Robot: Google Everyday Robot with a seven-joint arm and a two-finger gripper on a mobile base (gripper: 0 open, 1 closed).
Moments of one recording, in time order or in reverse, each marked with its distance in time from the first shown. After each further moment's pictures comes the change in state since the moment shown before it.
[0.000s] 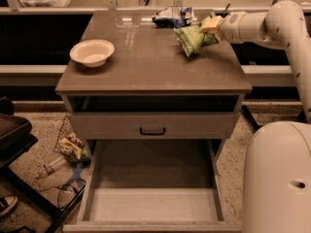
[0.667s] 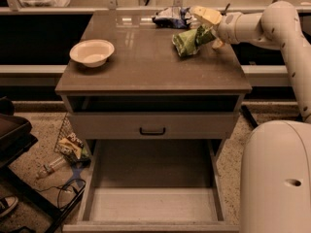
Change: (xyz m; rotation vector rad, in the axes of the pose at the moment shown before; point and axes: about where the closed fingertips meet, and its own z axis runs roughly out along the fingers) arm 0.006 0.001 0.010 -0.006 0.013 0.003
